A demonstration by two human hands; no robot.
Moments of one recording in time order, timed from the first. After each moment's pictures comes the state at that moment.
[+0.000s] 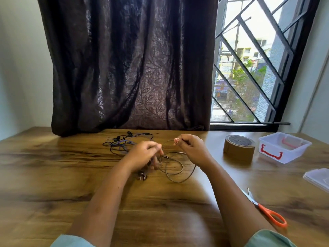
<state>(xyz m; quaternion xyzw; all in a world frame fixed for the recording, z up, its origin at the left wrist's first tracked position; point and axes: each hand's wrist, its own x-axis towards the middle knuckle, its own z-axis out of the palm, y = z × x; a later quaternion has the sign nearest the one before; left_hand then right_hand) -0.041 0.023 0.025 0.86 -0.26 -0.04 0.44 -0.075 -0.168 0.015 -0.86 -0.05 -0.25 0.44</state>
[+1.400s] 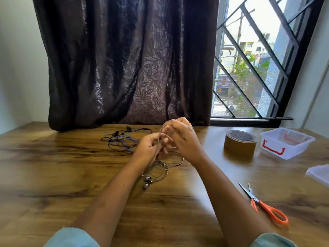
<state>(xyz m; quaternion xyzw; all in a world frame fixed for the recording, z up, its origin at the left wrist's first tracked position) -0.048 -0.005 0.012 0.71 -0.29 -0.01 0.64 -0.068 -0.145 0.020 -0.84 -0.16 -0.35 0.39</state>
